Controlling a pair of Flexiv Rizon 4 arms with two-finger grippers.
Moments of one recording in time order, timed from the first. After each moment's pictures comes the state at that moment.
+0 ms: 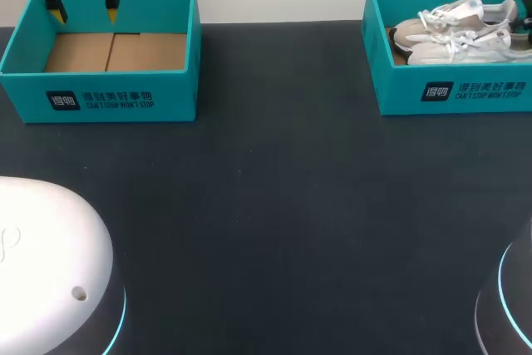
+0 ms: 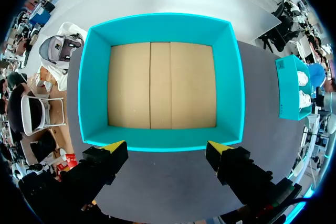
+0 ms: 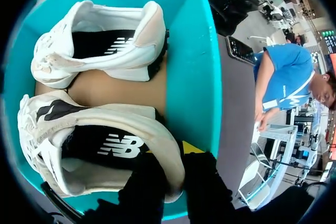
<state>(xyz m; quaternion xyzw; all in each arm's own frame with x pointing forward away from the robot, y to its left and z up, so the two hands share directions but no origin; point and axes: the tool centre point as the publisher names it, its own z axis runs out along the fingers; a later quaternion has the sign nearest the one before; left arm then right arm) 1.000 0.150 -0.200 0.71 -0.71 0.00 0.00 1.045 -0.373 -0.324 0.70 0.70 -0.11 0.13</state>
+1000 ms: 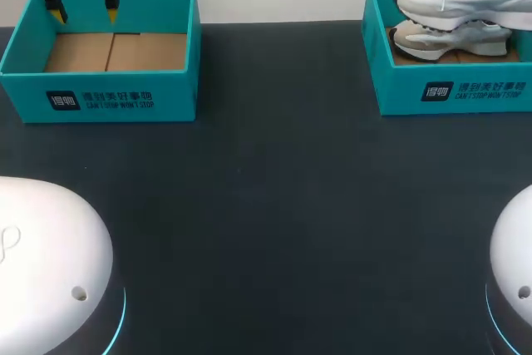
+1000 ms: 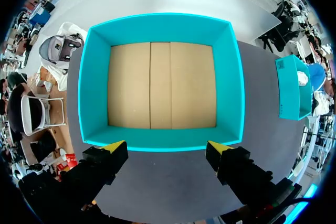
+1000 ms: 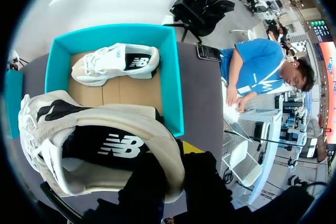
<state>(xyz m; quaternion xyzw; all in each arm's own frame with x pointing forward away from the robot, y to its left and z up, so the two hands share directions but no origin) 1.000 0.150 -0.200 0.71 -0.71 0.00 0.00 1.006 -0.312 -0.148 0.72 0.66 -0.15 0.14</state>
